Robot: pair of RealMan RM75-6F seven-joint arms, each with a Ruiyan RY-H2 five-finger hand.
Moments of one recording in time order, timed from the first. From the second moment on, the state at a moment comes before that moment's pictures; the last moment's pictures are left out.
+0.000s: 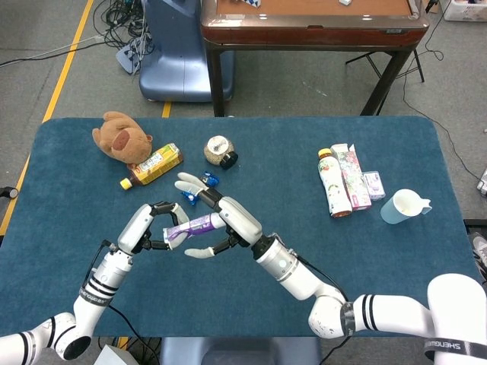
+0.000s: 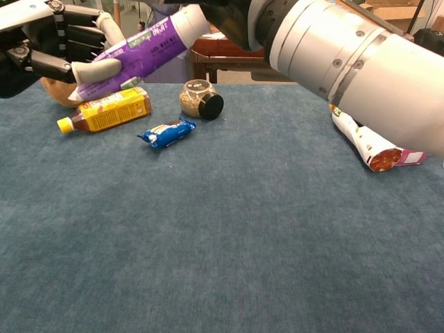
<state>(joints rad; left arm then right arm) -0.60 -1.41 -0.17 -1.61 1.54 1.28 -0.65 0.92 -1.64 0.33 -1.63 -1.46 1.10 0.61</state>
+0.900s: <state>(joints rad) -0.59 -1.37 -0.15 -1.56 1.53 1.24 -0.63 0.83 -1.45 0.29 -1.70 -1.55 1.19 0.63</state>
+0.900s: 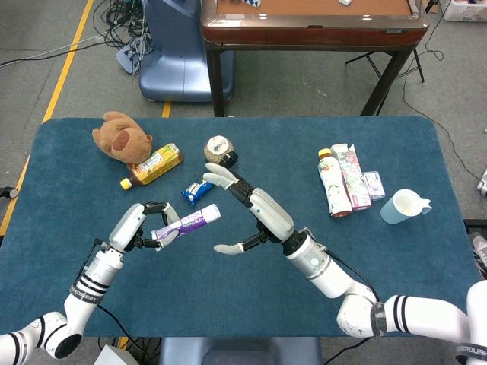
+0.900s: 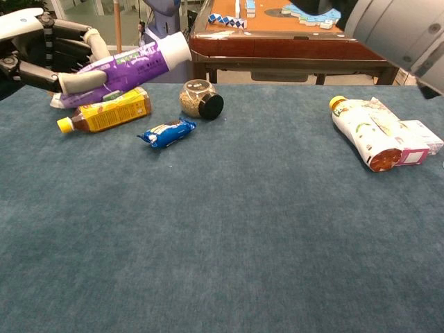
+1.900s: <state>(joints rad) -0.68 -1.53 -0.02 -1.20 1.58 1.03 -0.25 0.67 -1.13 0.19 -1.70 -1.50 1.16 0.44</state>
